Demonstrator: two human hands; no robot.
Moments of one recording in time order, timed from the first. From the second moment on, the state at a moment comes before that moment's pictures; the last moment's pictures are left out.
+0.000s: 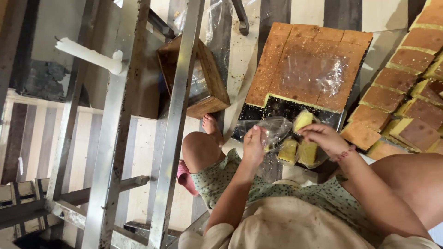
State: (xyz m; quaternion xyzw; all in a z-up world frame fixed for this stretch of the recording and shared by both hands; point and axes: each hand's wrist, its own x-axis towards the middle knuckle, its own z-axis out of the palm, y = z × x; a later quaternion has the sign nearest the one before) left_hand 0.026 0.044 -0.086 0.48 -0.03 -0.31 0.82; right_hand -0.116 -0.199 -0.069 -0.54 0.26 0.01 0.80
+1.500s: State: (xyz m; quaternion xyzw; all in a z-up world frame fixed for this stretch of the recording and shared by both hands) left_hand 0.198 0.103 0.018 0.49 0.18 -0.29 0.81; right_hand 0.169 -0.138 -0.230 -0.91 0.18 0.28 0.25
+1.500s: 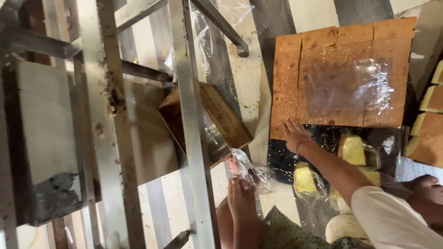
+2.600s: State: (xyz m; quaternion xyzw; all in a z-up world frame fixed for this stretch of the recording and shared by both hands) left_hand 0.192 0.078 0.009 0.54 0.09 -0.29 0.78; right_hand 0.113 -0.131 -0.191 -0.73 0.41 0.13 0.52
